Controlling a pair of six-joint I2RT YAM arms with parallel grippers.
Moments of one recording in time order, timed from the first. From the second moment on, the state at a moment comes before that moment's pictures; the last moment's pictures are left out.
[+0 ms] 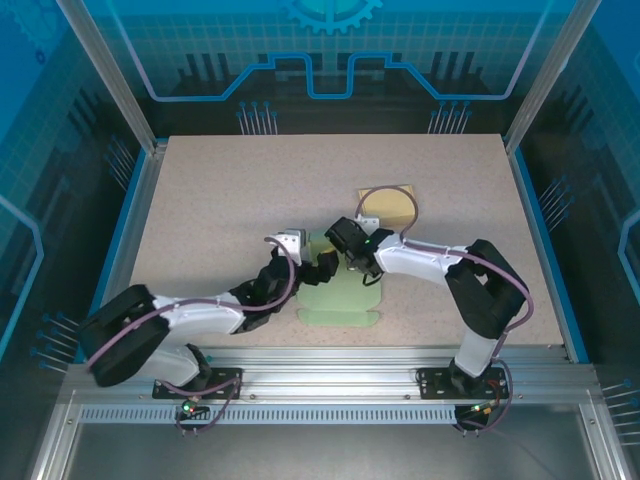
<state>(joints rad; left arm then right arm) -0.87 1.33 0.46 0.58 -0.38 -0.54 0.75 1.75 1.10 -0.61 0.48 0.75</state>
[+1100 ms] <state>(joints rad) -0.64 0.84 0.48 0.00 -0.18 -0.61 0.53 2.17 1.68 -1.29 0.15 0.24</state>
